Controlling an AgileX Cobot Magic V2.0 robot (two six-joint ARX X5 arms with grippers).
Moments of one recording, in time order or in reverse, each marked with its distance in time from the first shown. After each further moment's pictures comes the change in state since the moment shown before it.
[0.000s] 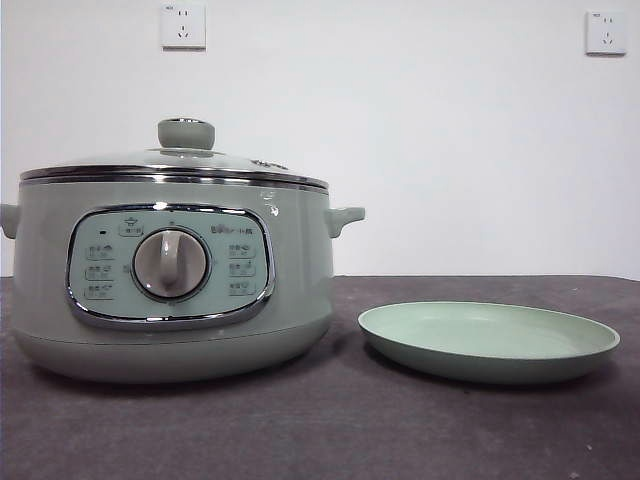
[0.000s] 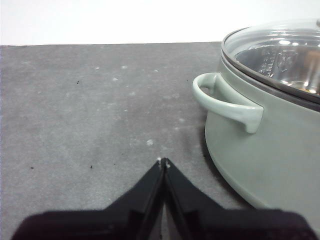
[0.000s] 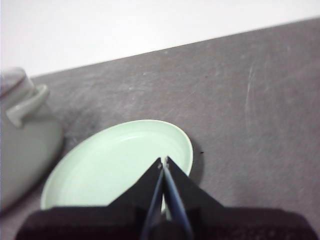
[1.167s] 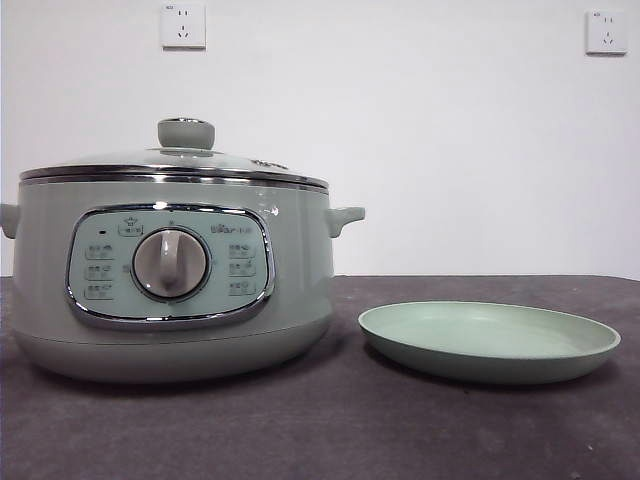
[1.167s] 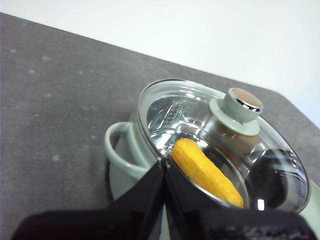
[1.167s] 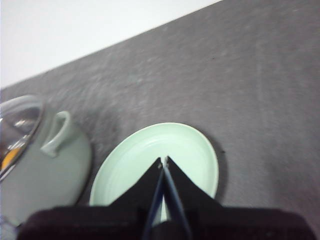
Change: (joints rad) left arm 0.000 0.257 0.349 -0.129 0.269 -0.311; right arm 0.000 0.466 0.436 -0.167 -0.062 0.091
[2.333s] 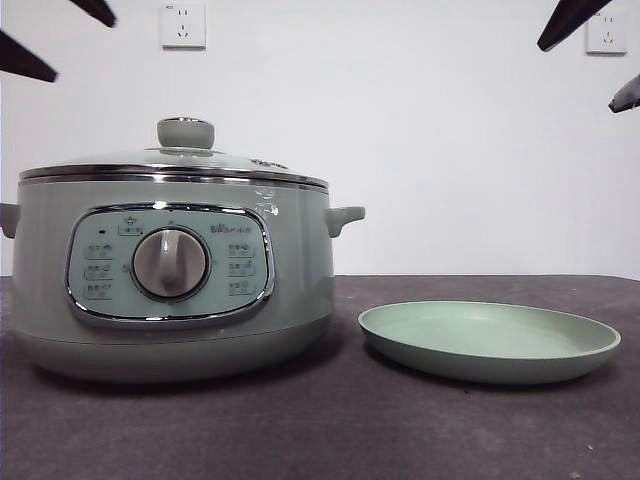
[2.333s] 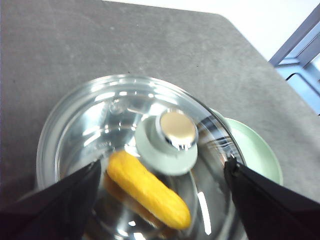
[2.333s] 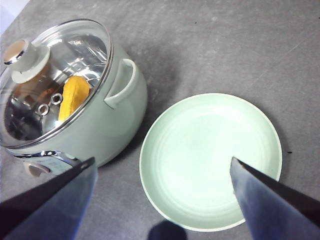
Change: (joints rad) left arm -0.116 0.728 0.544 -0.090 0.201 0.183; right arm 0.000 0.461 0.418 -0.274 -0.303 -0.282
